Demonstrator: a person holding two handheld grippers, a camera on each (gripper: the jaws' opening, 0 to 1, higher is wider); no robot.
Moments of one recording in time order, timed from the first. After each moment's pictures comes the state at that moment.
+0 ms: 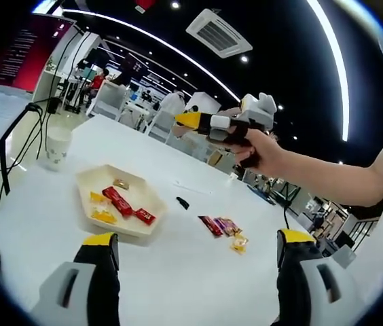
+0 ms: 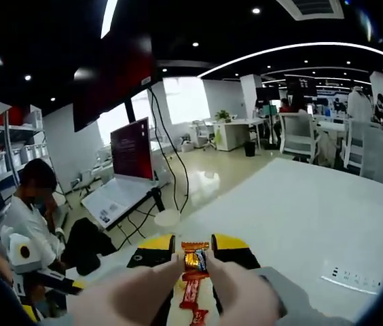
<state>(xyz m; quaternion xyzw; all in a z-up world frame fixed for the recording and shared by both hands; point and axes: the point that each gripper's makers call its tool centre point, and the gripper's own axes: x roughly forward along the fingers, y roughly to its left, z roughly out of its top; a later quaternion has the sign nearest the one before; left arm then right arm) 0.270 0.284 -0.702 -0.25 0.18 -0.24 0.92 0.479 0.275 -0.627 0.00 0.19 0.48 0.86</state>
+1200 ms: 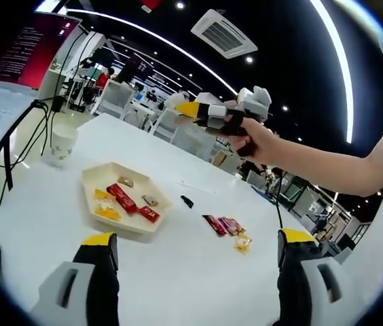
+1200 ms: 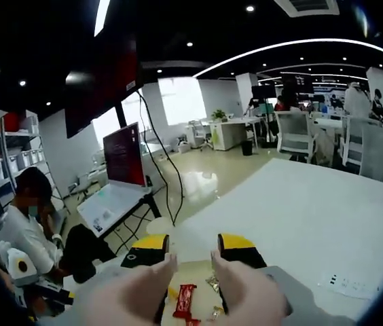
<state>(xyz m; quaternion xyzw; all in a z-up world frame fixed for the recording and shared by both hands) 0.270 0.284 -0.708 -0.25 0.19 -0.23 0.92 0.506 0.273 -0.621 0.00 0.20 0.47 0.86</state>
